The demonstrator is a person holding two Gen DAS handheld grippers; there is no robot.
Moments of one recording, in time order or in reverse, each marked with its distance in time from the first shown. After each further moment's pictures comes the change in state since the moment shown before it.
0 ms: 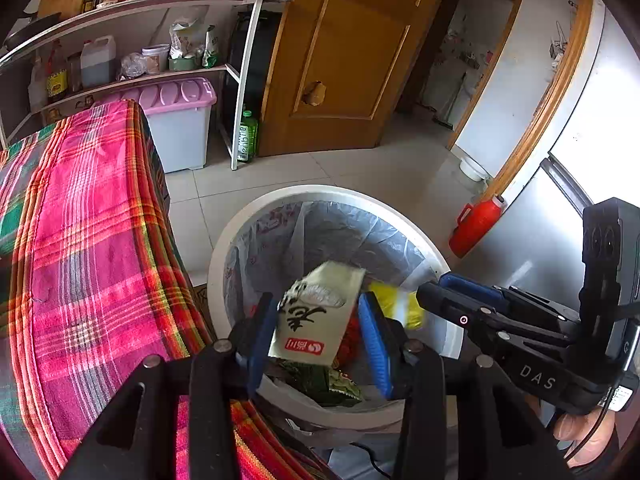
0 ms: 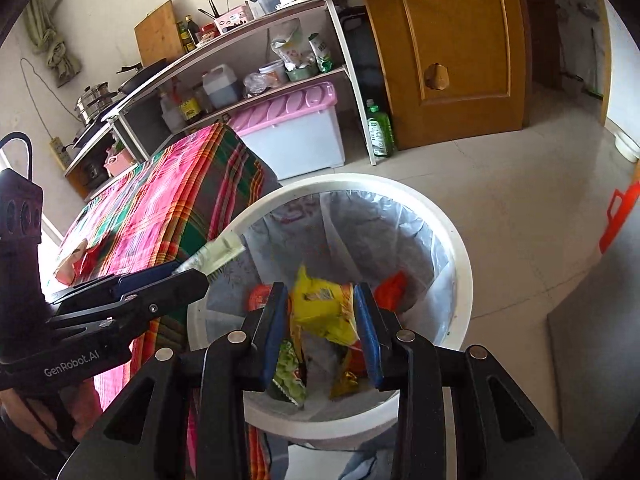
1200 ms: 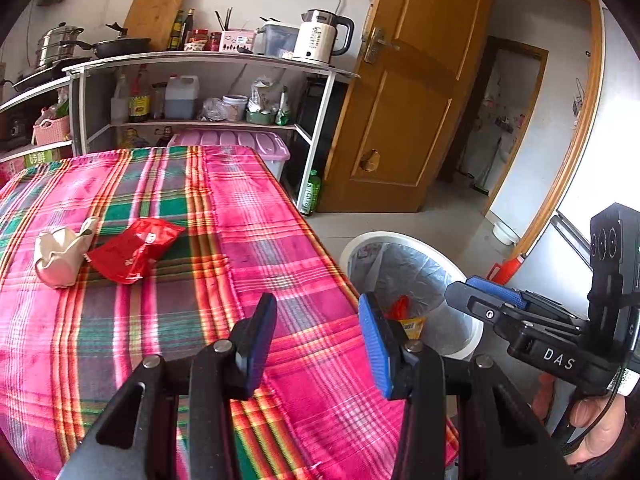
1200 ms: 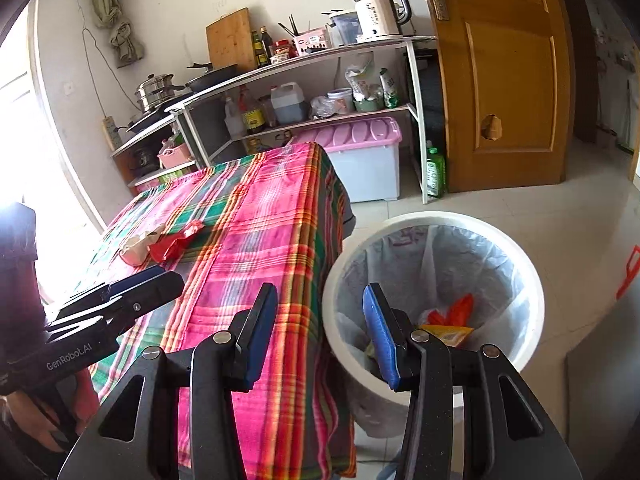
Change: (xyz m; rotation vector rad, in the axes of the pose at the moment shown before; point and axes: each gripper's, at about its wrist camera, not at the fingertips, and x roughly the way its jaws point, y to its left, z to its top) left arm -0.132 0.073 -0.056 -0.108 -0.249 0.150; right arm -0.039 0.115 -0.017 -0.162 -0.093 0.106
